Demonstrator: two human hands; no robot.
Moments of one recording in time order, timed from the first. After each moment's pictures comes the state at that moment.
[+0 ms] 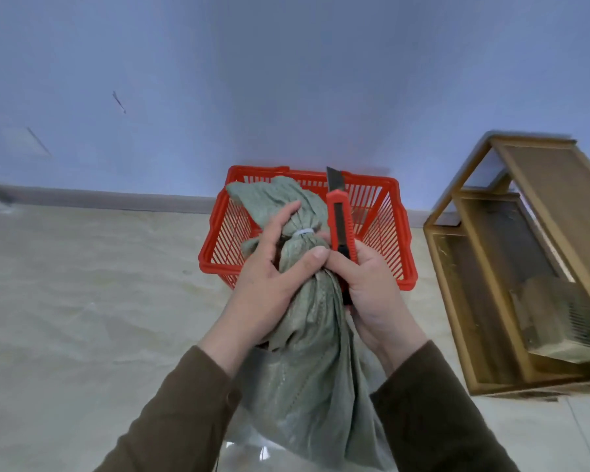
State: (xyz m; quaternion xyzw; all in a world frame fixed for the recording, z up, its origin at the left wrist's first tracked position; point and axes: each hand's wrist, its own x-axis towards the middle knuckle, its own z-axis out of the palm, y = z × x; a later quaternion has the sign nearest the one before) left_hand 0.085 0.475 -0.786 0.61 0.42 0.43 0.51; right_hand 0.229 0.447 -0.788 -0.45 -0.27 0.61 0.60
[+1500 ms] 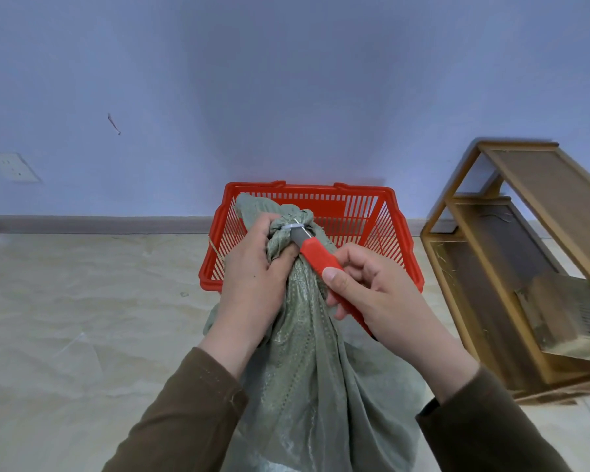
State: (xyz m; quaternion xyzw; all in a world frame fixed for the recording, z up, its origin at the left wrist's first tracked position) left_hand 0.069 0.502 -0.800 0.68 0.46 0.47 0.32; right_hand 0.238 0.426 -0.773 -0.56 -0.57 0.42 0.43
